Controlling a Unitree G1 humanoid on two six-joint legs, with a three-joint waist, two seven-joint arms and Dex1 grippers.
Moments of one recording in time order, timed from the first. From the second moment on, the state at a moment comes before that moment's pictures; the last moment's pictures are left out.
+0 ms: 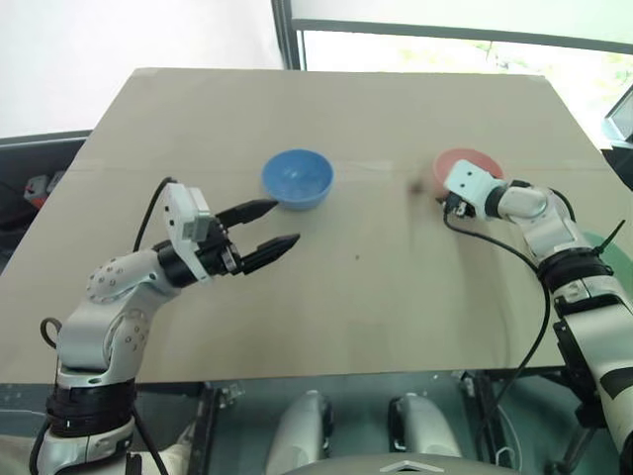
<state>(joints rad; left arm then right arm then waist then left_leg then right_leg) -0.14 0.66 0.26 -0.34 -0.67 0.40 -0.94 -0.93 -0.55 0.26 0.91 -0.23 -0.16 0.69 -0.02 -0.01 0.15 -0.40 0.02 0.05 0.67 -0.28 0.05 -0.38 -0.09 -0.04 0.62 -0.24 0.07</state>
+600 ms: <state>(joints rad) -0.10 0.64 0.26 -0.37 -0.67 0.39 -0.89 -0.45 -0.50 0.34 -0.16 -0.01 0.31 0.95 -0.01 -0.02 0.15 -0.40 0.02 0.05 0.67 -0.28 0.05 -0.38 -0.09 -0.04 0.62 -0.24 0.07</state>
